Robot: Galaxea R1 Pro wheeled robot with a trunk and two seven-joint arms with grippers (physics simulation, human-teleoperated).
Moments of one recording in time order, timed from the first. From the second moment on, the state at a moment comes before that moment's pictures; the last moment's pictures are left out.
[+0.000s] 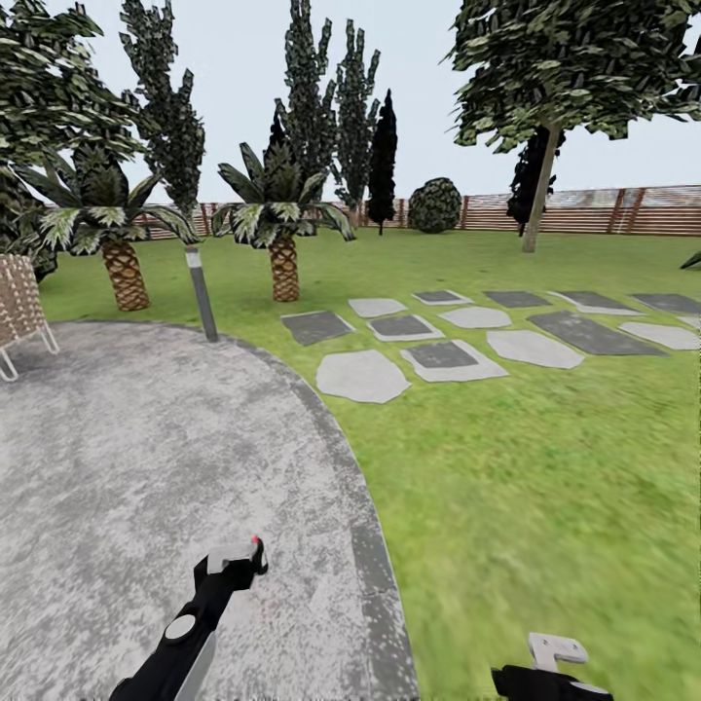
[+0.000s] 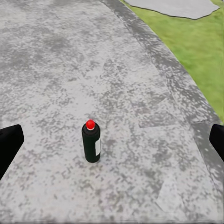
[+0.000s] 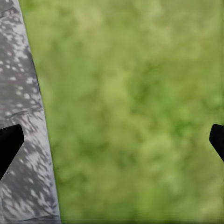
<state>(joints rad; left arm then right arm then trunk) -0.37 0.00 0.01 -0.72 0.08 -0.13 0.01 -0.01 -0.01 -0.16 -1.29 0.01 0.71 0.01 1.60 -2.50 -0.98</state>
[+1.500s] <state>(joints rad) -0.37 0.00 0.01 -0.72 0.08 -0.24 0.01 -0.01 -0.01 -0.15 -1.29 0.01 0.71 0.01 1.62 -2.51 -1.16</state>
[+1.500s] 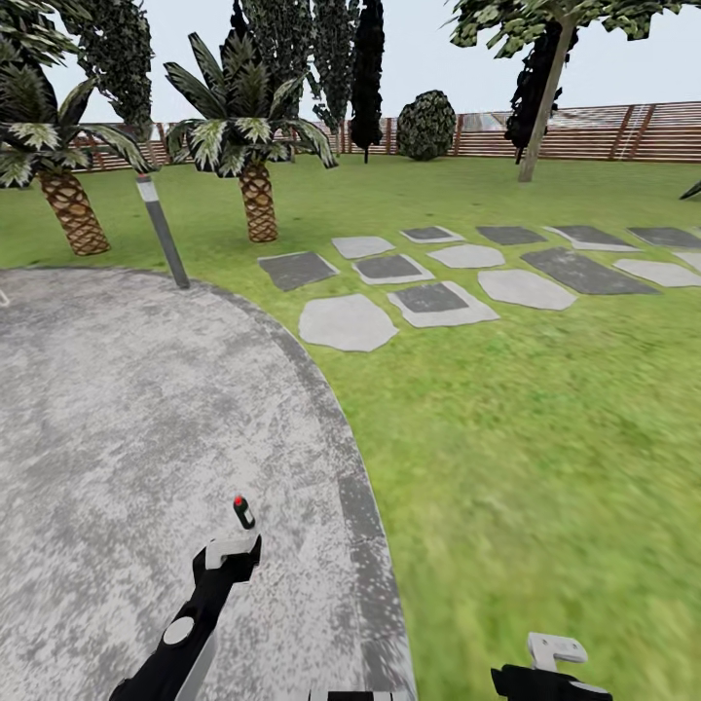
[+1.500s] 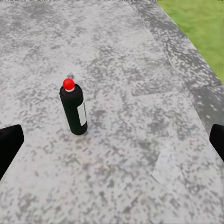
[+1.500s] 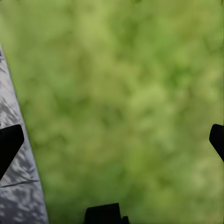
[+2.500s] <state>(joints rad) -0.37 0.00 0.01 -0.72 0.08 -0.24 0.01 -0.01 -0.01 -0.16 -1.29 0.01 0.71 0.01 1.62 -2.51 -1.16</state>
